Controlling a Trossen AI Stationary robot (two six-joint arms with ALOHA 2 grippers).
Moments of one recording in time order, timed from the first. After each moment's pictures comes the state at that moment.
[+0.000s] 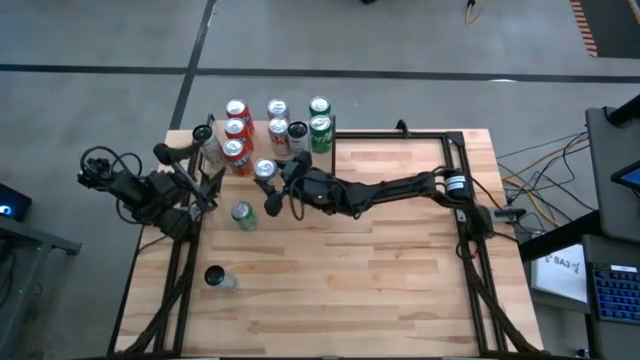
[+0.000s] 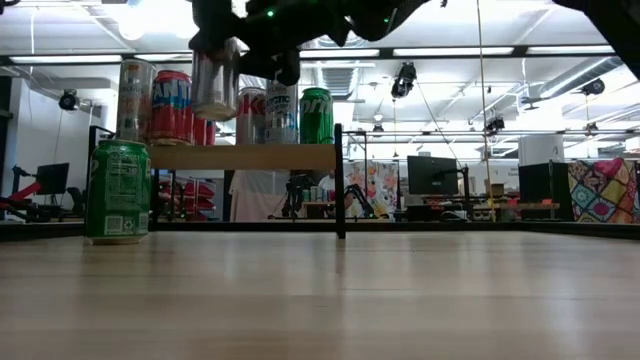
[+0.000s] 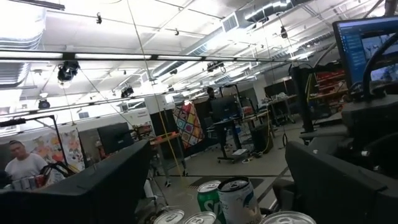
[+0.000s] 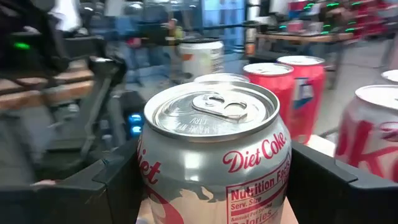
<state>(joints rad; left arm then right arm) -0.50 0.40 0.45 0.67 -1.01 0.91 -0.02 2.11 1.67 0.45 0.46 0.09</state>
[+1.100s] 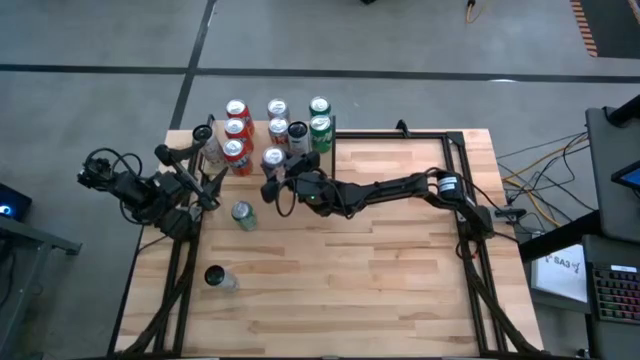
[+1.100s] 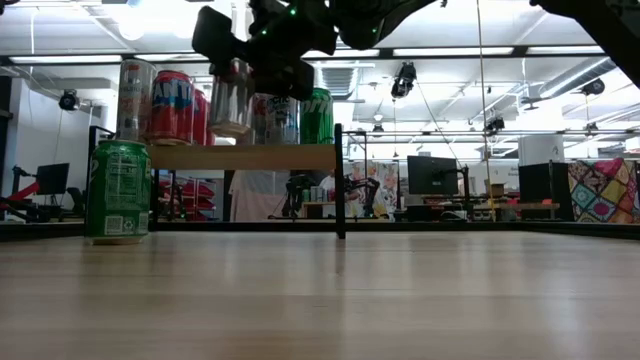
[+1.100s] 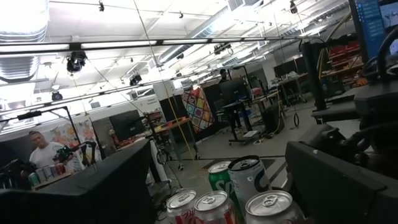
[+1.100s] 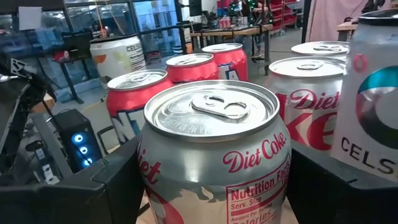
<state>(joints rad) -0.50 0.40 0.45 0.62 -1.09 0.93 -0.03 2.17 1.73 0.41 0.75 0.20</state>
